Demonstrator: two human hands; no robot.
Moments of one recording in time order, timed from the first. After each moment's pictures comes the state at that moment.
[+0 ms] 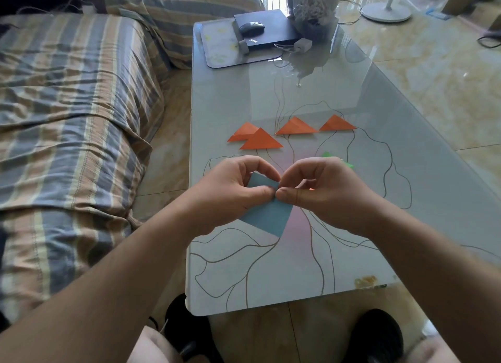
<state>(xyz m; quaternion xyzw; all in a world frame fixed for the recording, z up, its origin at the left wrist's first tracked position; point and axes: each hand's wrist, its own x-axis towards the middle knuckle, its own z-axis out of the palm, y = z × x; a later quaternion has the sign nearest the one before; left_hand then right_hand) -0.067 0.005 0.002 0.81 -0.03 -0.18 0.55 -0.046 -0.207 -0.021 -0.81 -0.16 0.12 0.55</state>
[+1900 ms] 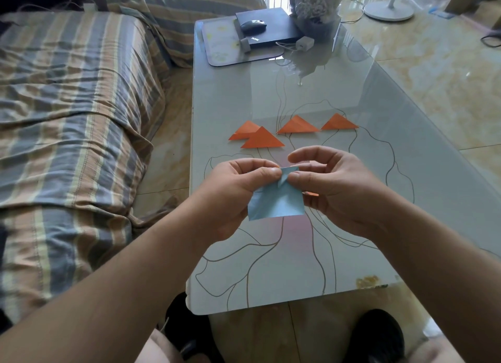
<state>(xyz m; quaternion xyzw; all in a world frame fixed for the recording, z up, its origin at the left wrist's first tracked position) -0.072 -0.012 -0.002 0.63 0.10 -0.17 0.75 -0.053 -0.200 -0.002 -0.59 0.02 0.21 0.78</state>
